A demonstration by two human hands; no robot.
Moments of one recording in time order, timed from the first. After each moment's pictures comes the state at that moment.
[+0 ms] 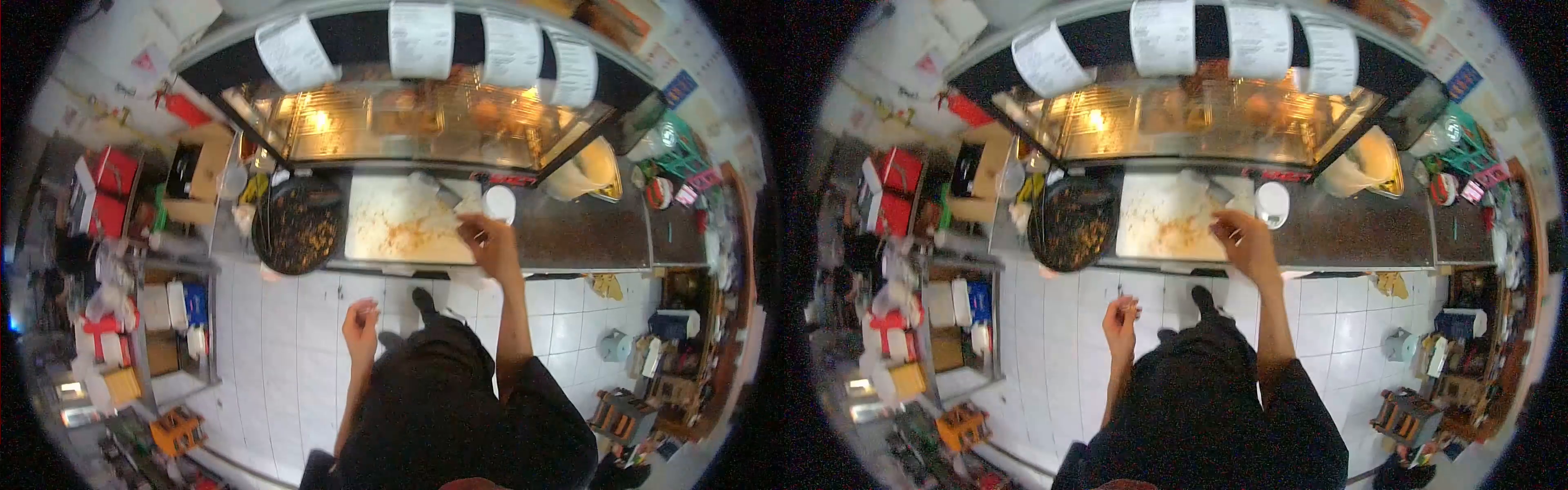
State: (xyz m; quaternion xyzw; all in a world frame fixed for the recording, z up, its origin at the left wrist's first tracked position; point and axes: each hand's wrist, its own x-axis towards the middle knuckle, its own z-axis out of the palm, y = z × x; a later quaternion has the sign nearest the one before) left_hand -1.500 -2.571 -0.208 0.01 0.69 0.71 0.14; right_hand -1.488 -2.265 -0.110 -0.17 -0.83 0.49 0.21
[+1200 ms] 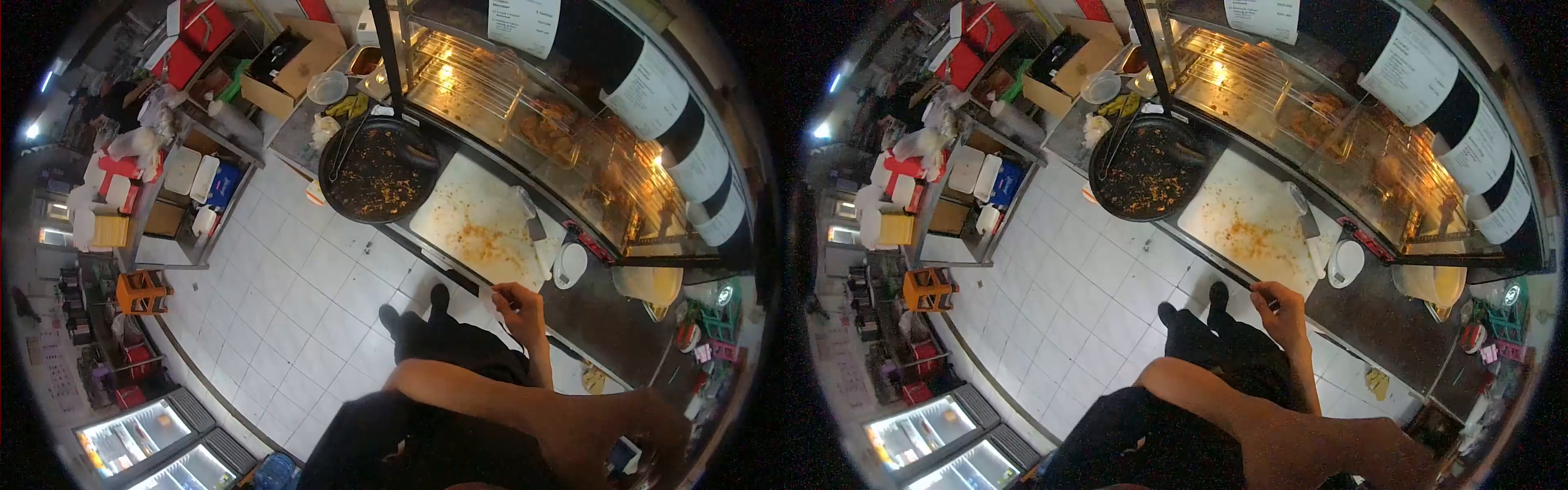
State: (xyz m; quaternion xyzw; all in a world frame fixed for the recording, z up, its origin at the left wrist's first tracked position) left_hand -1.532 -2.410 0.057 0.43 -0.07 0.85 0.30; right_hand -1.495 -2.308 -0.175 -0.09 -0.84 0.53 -0.08
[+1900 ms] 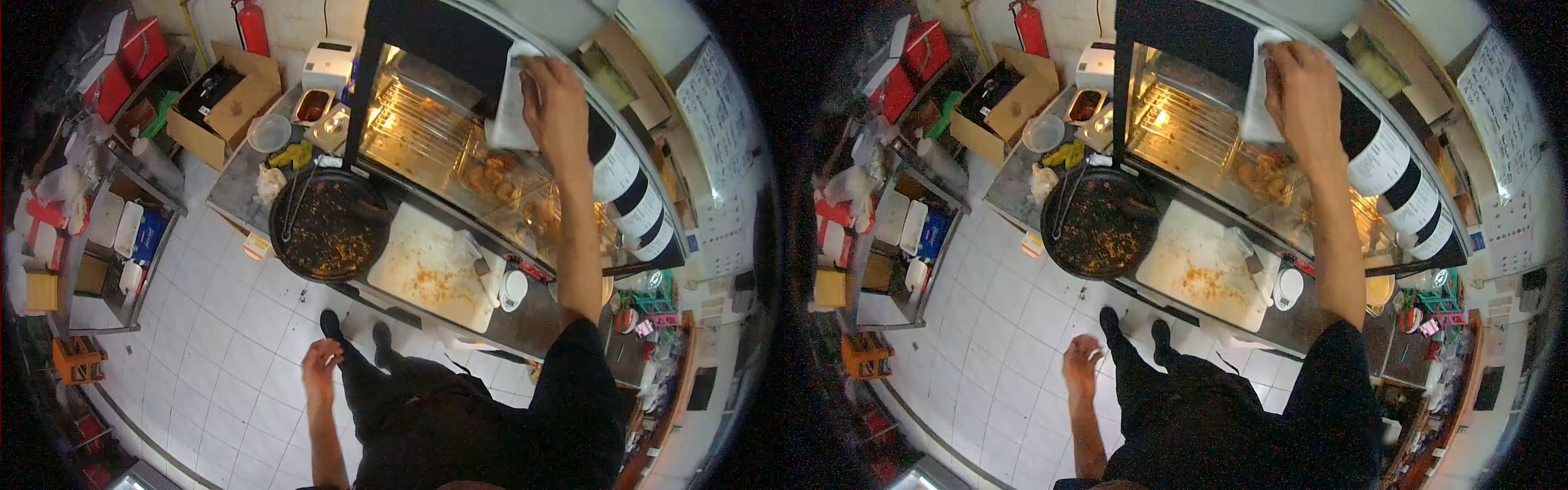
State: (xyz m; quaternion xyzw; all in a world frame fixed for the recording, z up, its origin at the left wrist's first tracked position) left_hand -1.538 -2.704 -0.247 -0.24 0.40 0.88 0.11; right_hand -1.821 -2.347 0.093 0.17 -0.89 -0.08 0.42
